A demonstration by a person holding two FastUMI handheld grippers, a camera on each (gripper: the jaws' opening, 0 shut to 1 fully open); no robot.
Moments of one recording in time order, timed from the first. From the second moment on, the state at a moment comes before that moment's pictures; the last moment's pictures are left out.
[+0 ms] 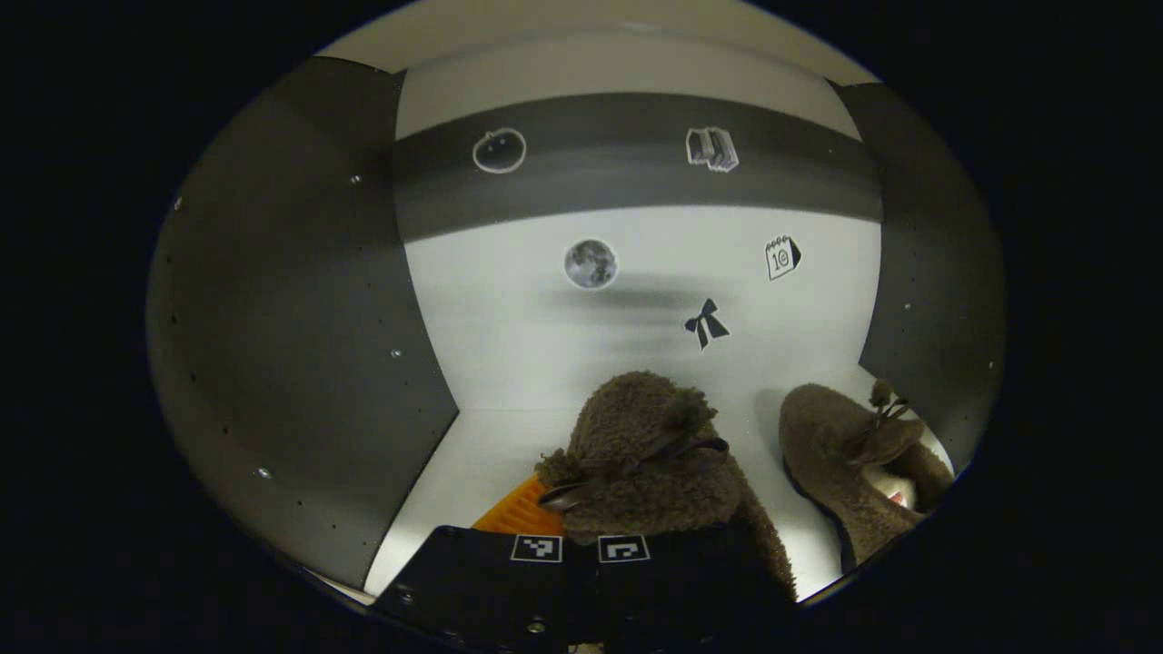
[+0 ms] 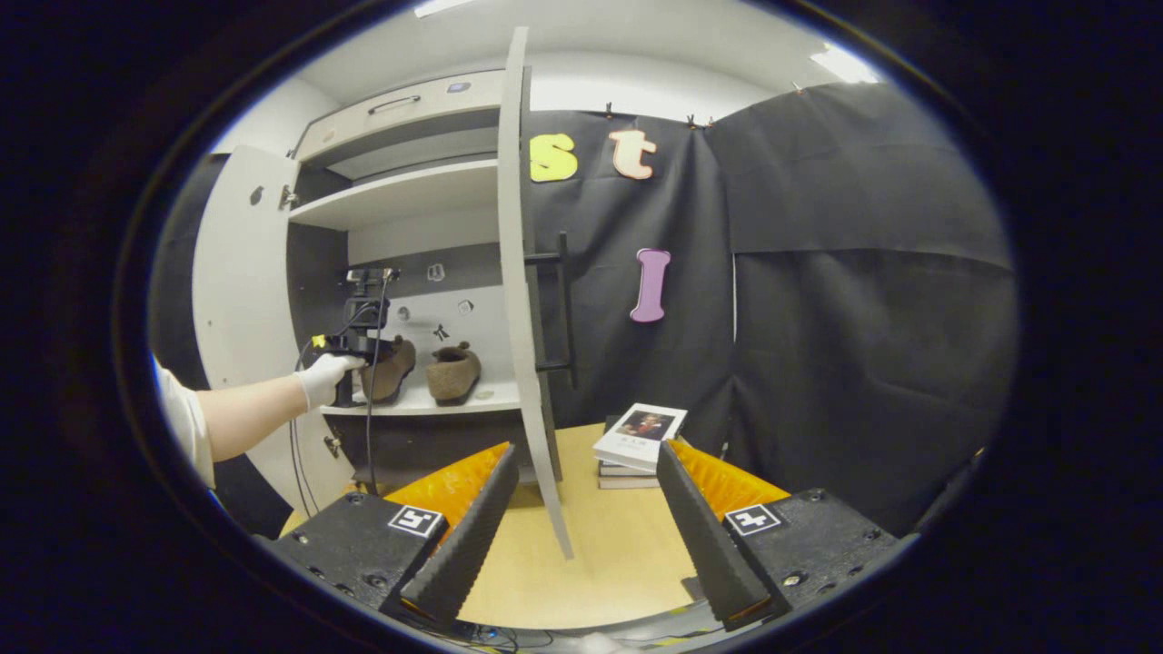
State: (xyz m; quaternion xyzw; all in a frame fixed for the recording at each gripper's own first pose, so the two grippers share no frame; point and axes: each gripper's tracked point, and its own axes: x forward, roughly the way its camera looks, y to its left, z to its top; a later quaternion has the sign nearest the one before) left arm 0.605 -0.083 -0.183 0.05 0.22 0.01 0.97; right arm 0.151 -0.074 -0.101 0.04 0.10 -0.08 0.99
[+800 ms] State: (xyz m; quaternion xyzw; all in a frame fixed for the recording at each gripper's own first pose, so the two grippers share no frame) left arm 0.572 -0.067 -0.171 0.05 0.25 -0.01 0.97; right arm 0.157 -0.071 -0.119 0.05 0.12 -0.06 0.99
